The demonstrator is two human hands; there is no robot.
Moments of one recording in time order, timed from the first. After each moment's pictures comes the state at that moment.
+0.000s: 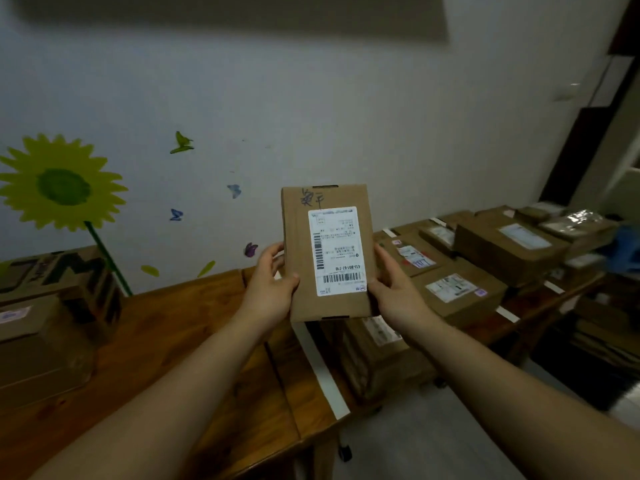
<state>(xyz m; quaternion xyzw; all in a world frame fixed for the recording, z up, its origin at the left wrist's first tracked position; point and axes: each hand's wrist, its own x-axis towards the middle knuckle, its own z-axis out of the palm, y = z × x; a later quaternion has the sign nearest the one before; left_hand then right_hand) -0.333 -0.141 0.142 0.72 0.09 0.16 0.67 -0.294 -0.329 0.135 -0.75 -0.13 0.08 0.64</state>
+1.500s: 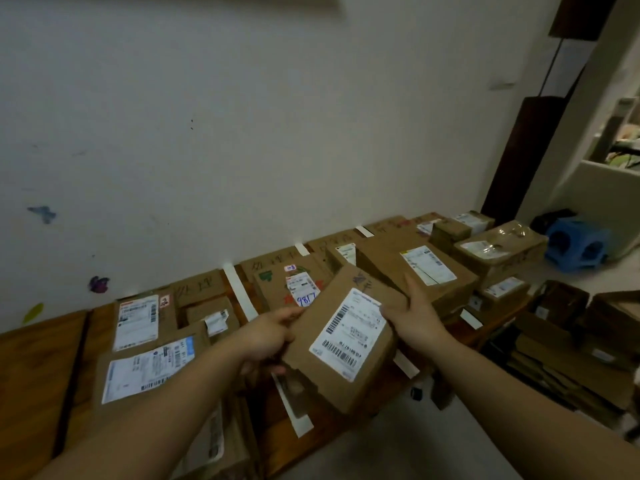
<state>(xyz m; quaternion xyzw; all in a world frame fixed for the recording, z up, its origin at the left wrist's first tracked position) -0.079 -0.418 0.099 0.79 0.15 -0.19 0.56 -0.028 -0.655 0.087 -0.86 0.02 0.09 0.50</state>
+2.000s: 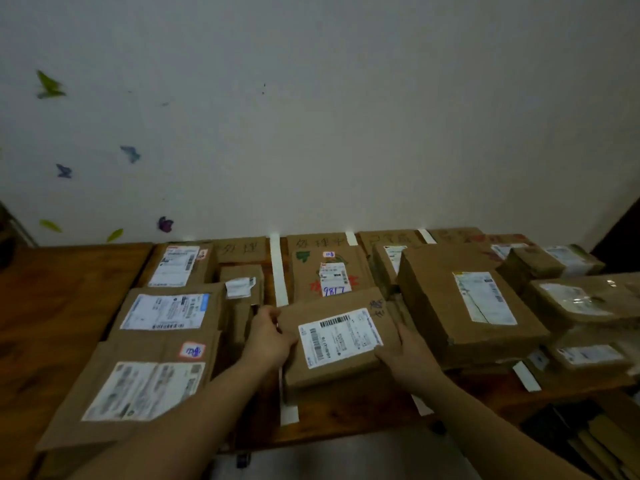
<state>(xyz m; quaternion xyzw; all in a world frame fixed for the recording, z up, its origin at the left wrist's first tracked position) -0.060 -0.452 0.018 0.74 0.37 0.08 0.55 0.034 -0.661 0.013 -0.89 -0.11 0.22 0.39</state>
